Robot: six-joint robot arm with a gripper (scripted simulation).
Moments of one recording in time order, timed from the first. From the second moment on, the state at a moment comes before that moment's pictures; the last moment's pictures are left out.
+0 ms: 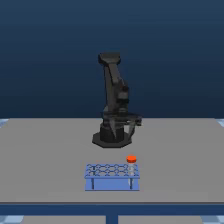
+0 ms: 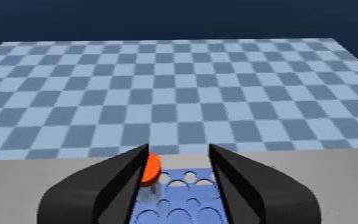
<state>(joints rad) 0.23 -0.38 0.93 0.99 -0.32 -0.88</state>
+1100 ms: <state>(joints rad) 0.29 -0.15 0.76 1.34 -0.25 -1.18</state>
